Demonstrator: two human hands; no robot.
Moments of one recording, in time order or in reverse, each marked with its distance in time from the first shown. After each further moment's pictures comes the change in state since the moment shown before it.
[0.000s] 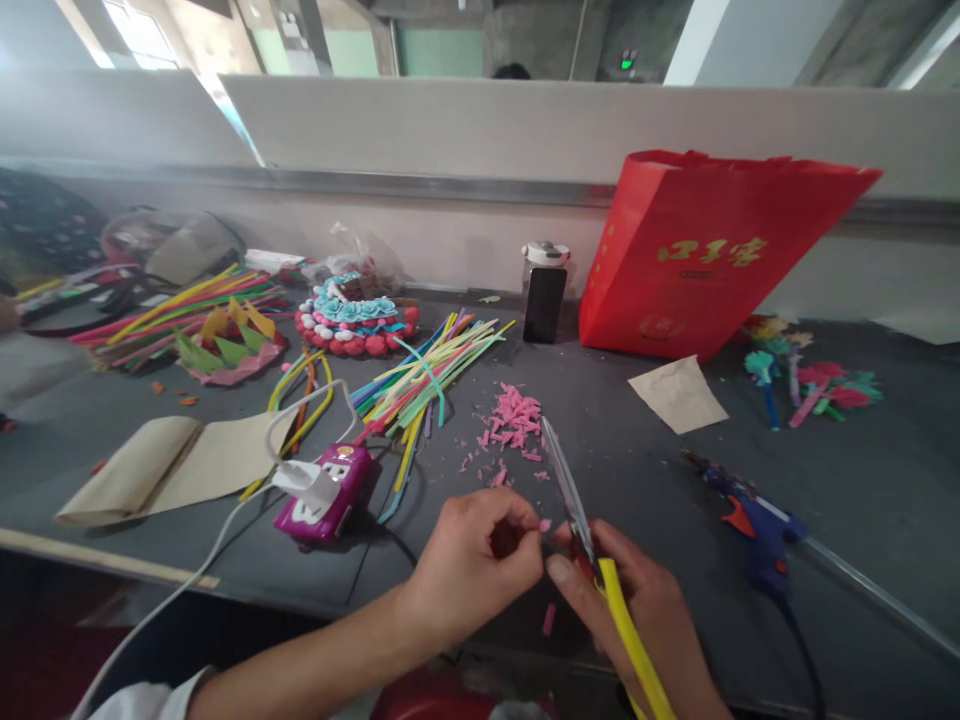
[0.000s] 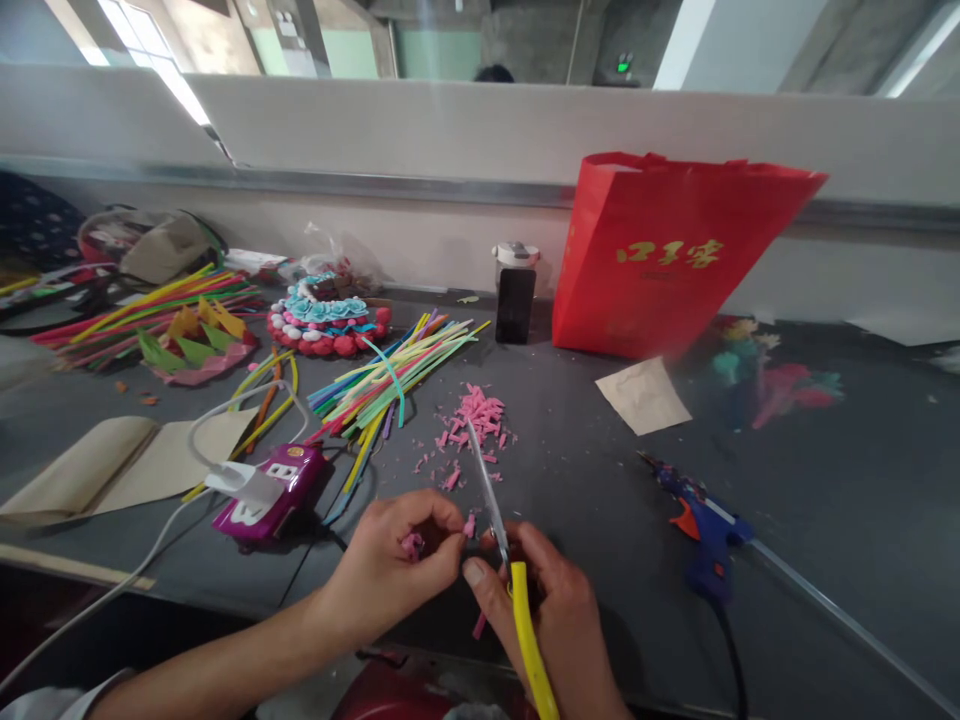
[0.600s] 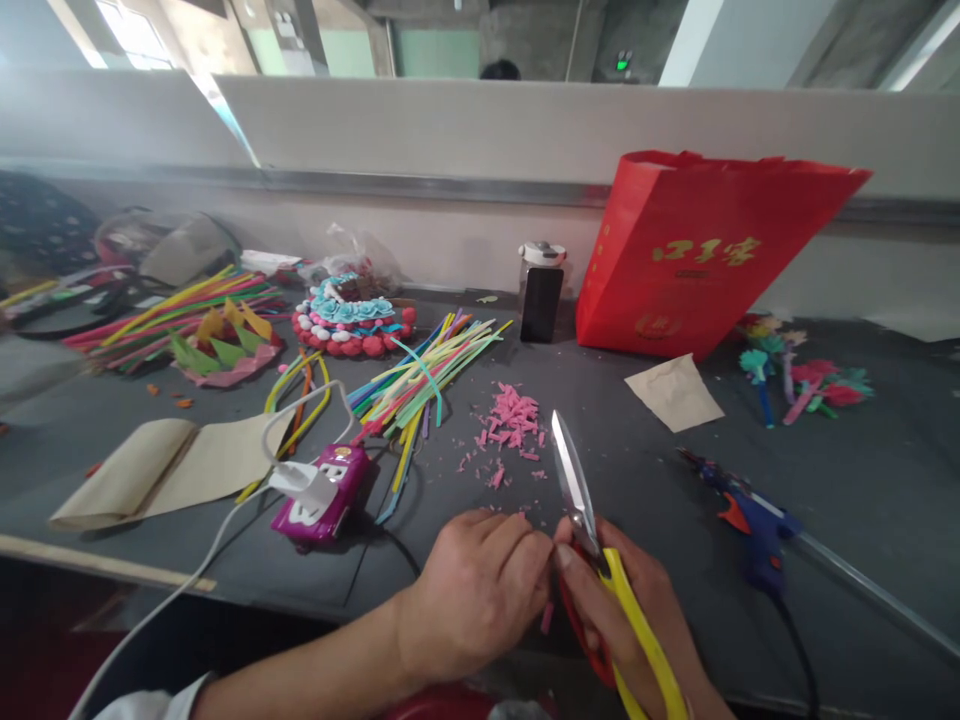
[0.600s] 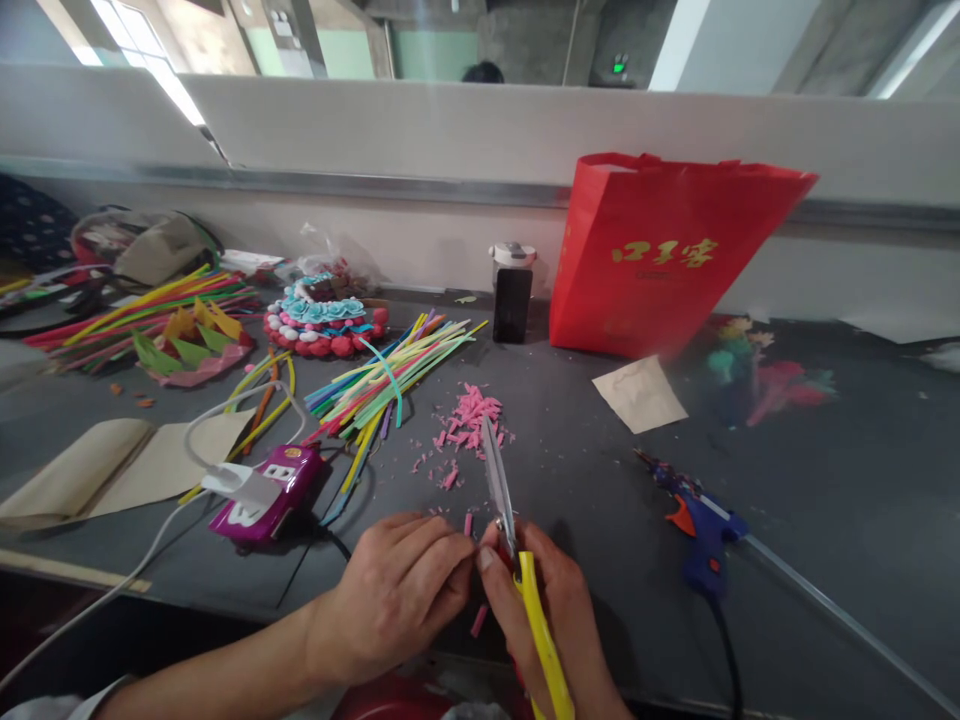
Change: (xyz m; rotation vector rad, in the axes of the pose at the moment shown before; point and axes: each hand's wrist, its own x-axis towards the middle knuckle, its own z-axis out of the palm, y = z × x) left_hand -0.010 -0.010 0.001 0.547 -0.009 0.708; right_hand -0.002 0.000 -0.001 0.087 -0.082 0.066
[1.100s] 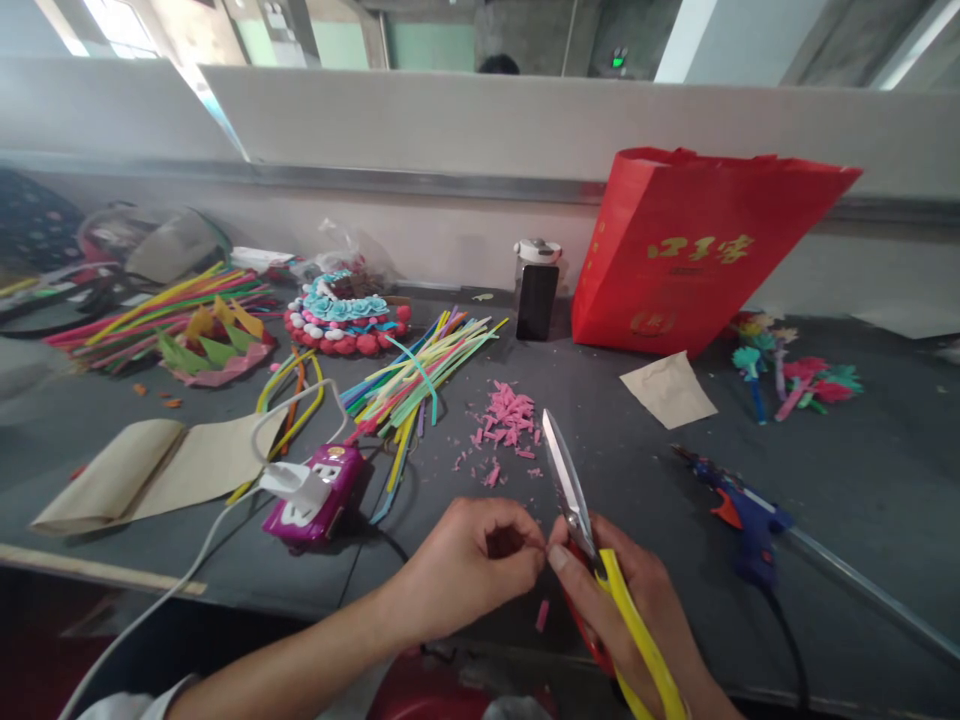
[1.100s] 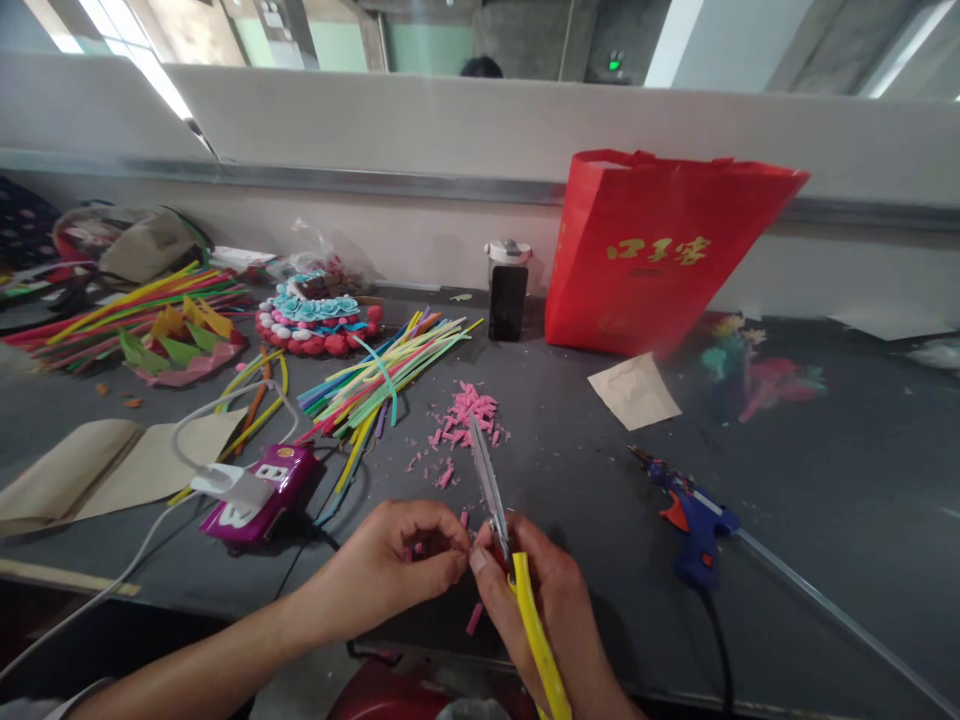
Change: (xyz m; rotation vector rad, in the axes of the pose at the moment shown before) left_hand 0.011 -0.008 -0.007 -0.932 -0.282 -0.823; right_hand 0.004 -0.005 -0.006 -0.058 -0.057 -0.045
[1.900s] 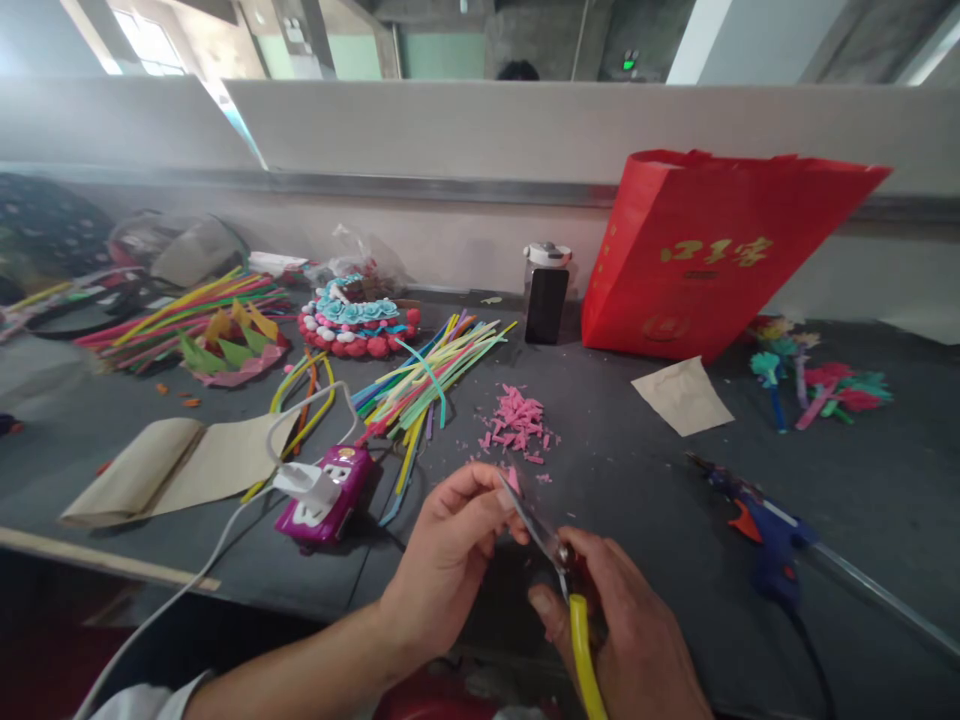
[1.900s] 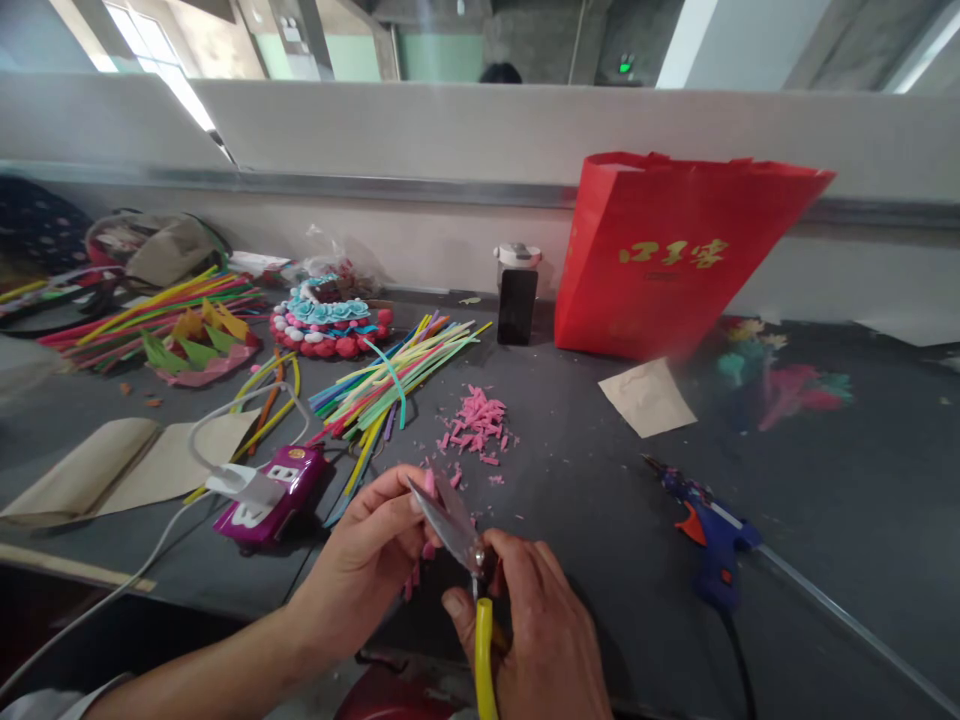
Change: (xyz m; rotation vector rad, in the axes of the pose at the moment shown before) left_hand -0.006 0.020 0.002 -0.923 0.286 0.011; right_hand -0.007 0.024 0.009 -0.528 0.118 -0.460
